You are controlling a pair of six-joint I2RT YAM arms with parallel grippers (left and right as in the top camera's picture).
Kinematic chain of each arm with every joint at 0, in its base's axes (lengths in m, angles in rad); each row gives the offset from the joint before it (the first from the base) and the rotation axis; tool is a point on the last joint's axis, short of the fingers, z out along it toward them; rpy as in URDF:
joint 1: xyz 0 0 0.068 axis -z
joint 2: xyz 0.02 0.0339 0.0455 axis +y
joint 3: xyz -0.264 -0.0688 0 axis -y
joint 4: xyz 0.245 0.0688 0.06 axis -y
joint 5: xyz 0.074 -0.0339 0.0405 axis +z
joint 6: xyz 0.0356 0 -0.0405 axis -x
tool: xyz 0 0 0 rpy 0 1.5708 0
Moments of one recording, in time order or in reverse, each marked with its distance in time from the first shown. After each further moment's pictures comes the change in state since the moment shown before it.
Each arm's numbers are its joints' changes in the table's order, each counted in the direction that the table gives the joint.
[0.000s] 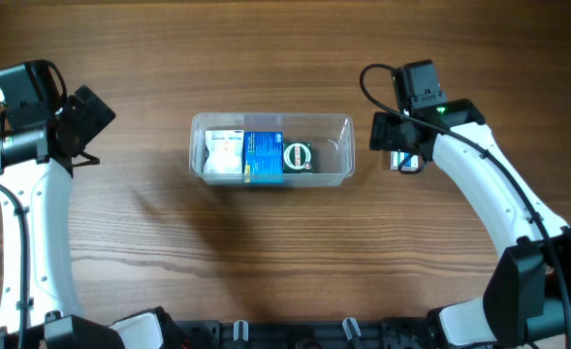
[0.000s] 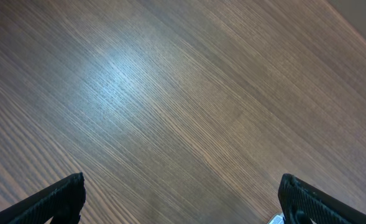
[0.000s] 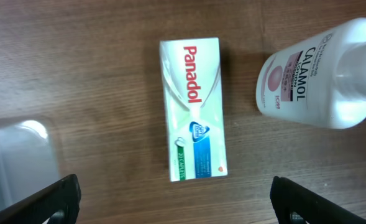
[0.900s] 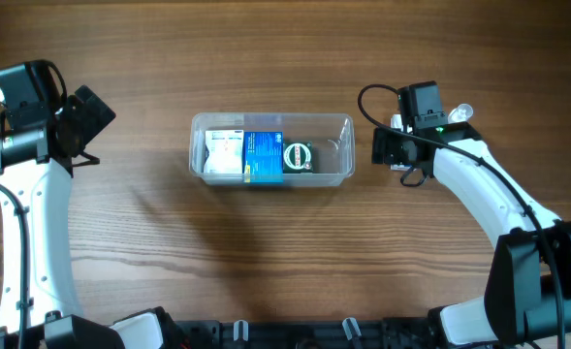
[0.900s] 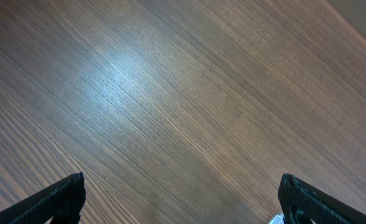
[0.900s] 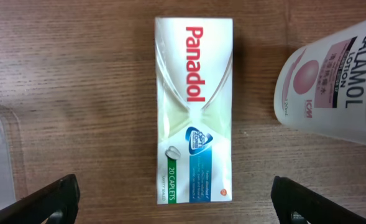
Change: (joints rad) left arm 0.000 0.000 0.000 0.000 0.000 0.000; right arm 0.037 0.002 -0.173 0.205 0.041 0.093
